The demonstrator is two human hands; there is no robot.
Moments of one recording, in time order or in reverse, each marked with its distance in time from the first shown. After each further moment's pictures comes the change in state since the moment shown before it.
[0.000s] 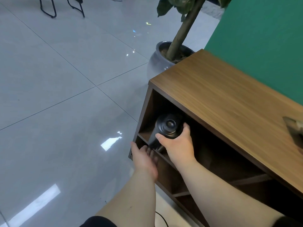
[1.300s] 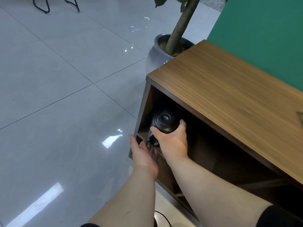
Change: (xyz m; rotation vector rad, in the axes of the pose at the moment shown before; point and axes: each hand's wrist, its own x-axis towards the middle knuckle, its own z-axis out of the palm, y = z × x) left_hand 0.011 0.011 0.011 -0.020 -0.104 0.087; right_hand 0.020 0.003 0.031 0.030 0.081 0.043
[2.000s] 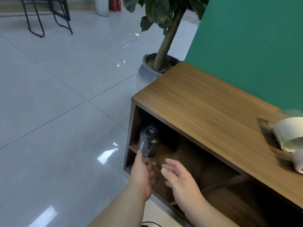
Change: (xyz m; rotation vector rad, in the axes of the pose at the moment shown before) left_hand -0.022 -0.016 -0.009 0.409 0.032 -0.156; right_hand -0.083 0.007 -0.100 0.170 -0.378 0.182
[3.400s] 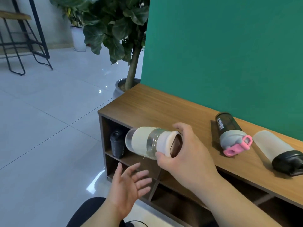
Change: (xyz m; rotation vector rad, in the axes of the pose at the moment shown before) left_hand -0.171 -0.056 0.018 0.011 -0.337 0.056; right_hand -0.202 -0.079 -0.135 -0.592 0.451 -0.585
